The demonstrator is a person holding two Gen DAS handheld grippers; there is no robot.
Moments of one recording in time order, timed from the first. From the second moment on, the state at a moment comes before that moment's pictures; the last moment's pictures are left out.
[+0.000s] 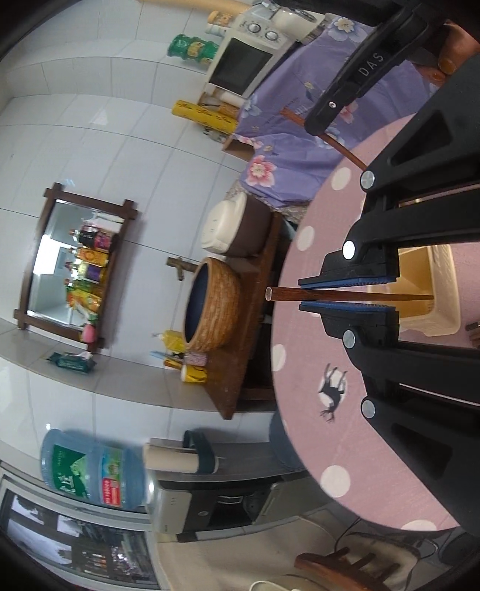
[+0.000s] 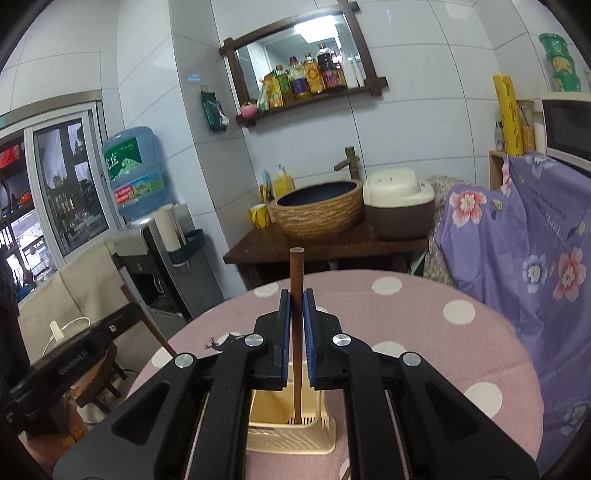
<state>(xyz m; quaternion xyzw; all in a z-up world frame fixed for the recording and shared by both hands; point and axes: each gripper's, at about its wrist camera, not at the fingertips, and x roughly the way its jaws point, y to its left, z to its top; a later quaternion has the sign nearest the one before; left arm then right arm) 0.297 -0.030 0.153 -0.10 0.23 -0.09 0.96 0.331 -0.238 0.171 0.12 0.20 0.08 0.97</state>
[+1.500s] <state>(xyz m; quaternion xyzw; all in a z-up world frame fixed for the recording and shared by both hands) 0.174 -0.030 -0.031 0.00 0.43 -0.08 0.90 0.199 -0.231 -0.010 0.10 0.36 0.06 0.93</state>
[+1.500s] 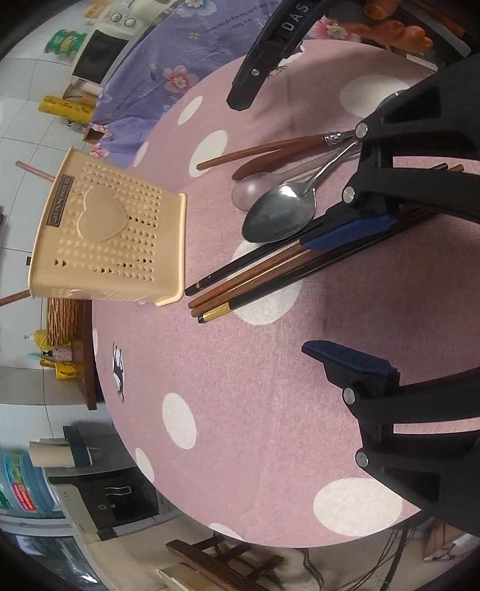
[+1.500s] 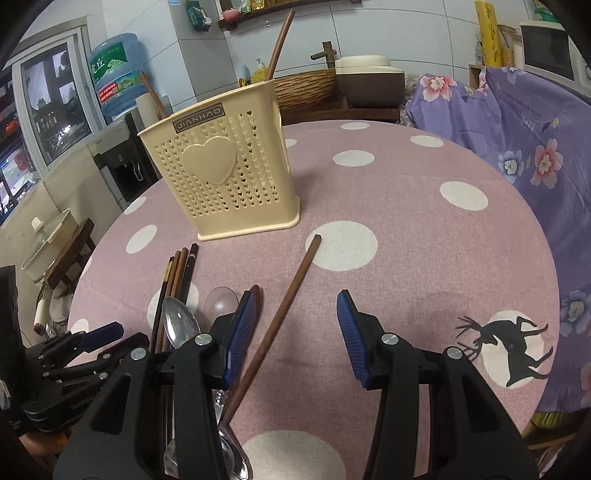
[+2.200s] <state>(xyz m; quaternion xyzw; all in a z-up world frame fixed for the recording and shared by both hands) 0.170 -0.001 -0.028 -0.03 0.42 -0.05 0.90 0.215 -0.197 -0.022 0.06 0.41 0.11 0.90</state>
